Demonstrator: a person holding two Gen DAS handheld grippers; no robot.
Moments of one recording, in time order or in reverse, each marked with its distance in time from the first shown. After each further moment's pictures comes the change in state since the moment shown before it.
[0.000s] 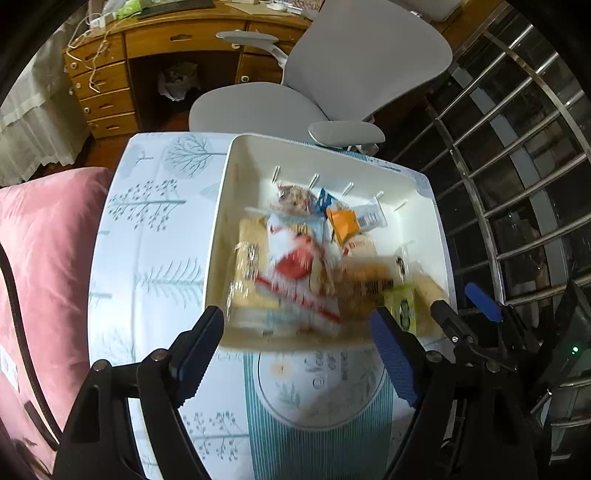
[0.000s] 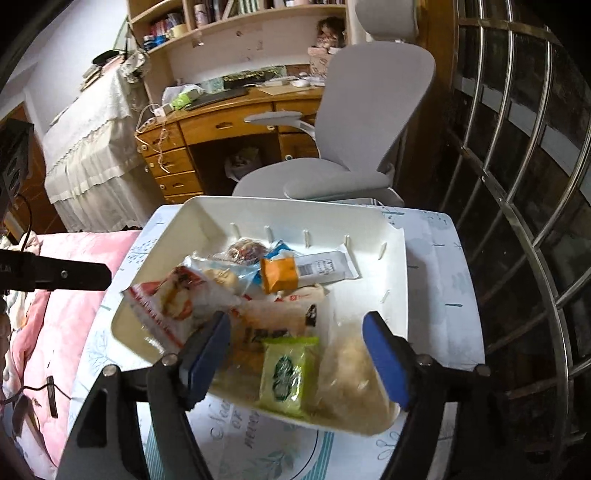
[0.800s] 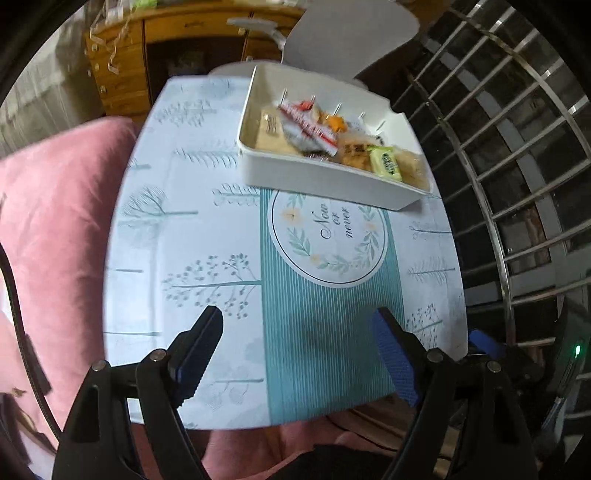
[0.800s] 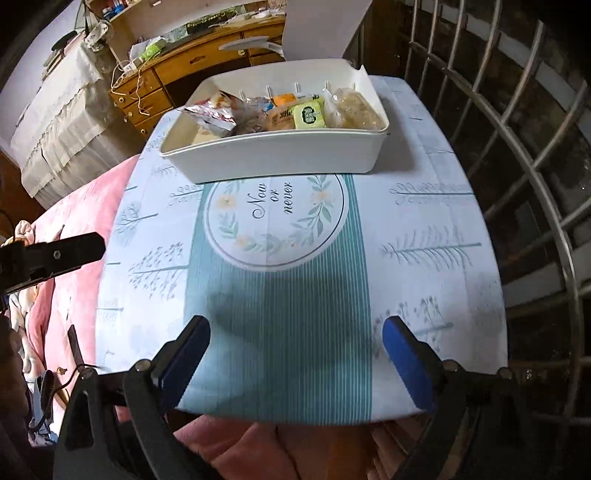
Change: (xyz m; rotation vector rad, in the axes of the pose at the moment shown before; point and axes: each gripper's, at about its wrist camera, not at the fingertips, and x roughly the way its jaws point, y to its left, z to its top) left arm -0.080 0.007 -0.197 0.043 0.003 0.012; right arm -0.121 0.067 -0.171 0.208 0.291 -0.073
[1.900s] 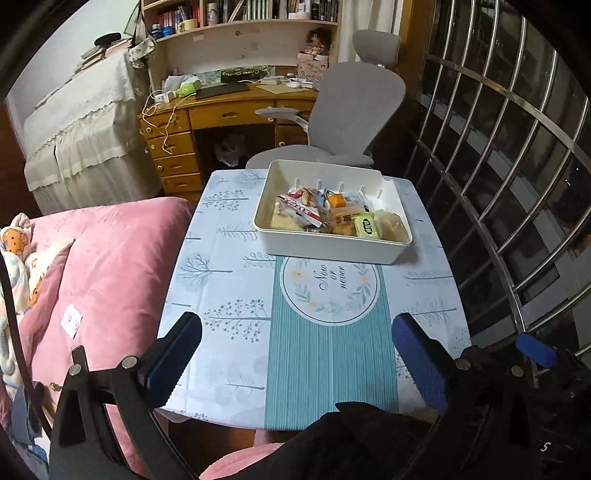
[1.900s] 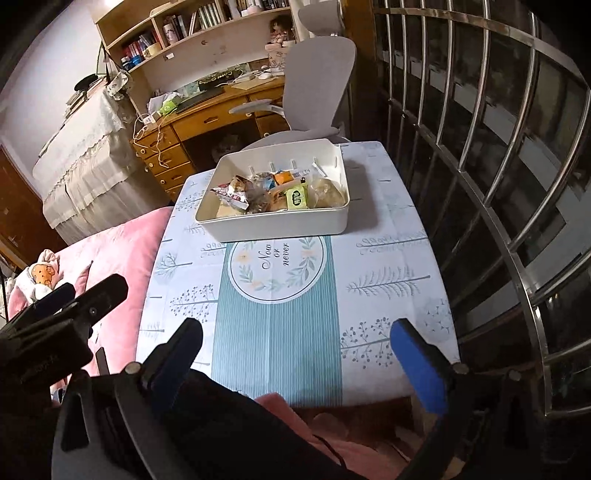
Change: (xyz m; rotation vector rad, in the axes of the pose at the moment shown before) left arm -0.105 -0.105 -0.052 0.027 -0.316 0.247; right arm -0.121 -0.036 -0.006 -0.002 -0.194 0.067
